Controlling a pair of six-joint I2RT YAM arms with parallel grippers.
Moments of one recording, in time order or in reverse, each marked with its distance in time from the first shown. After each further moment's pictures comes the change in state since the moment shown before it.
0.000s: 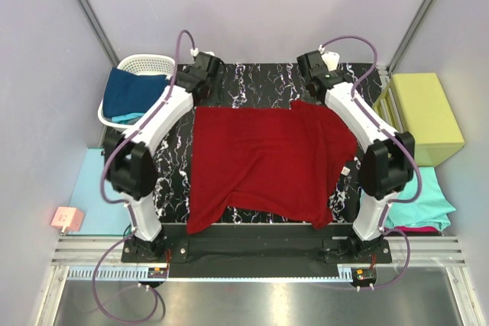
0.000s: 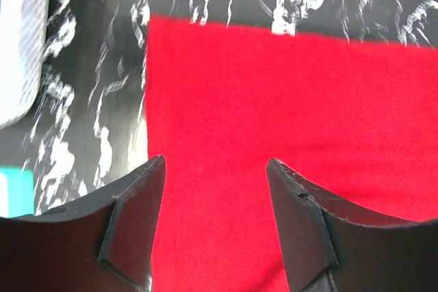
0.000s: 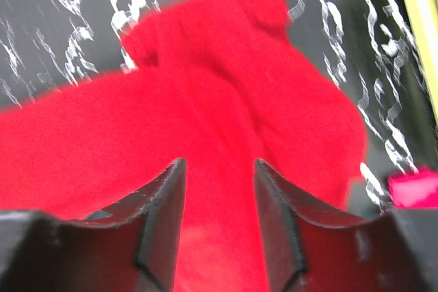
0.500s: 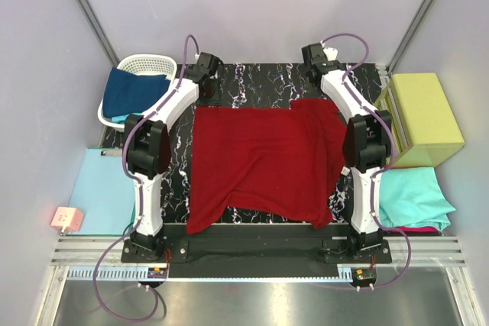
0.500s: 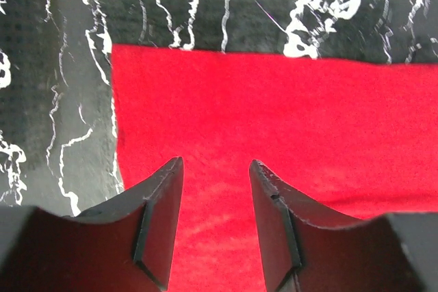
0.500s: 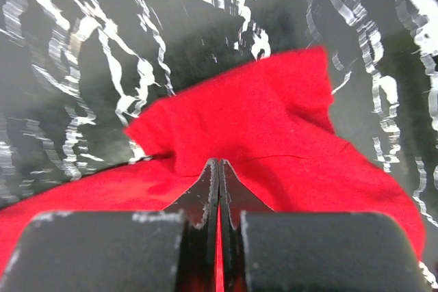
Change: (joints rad) left arm 0.087 0.340 0.201 0.020 0.127 0.068; right arm -0.115 0.367 0.332 0.073 -0.088 -0.060
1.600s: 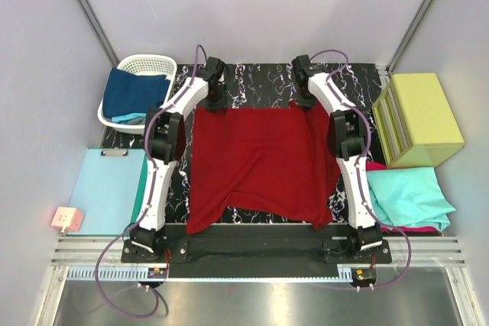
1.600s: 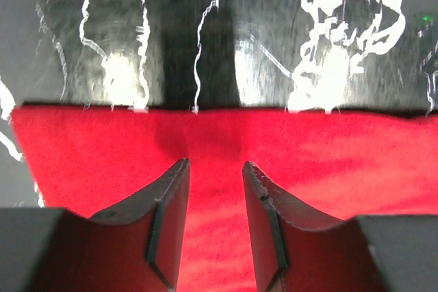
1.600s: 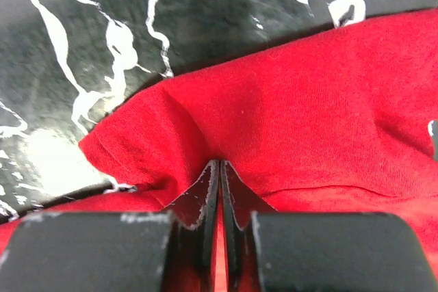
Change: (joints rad) left arm 0.036 0.334 0.294 -0.095 0.141 -0.015; right arm -0.008 0.370 0.284 -0.201 -0.111 0.018
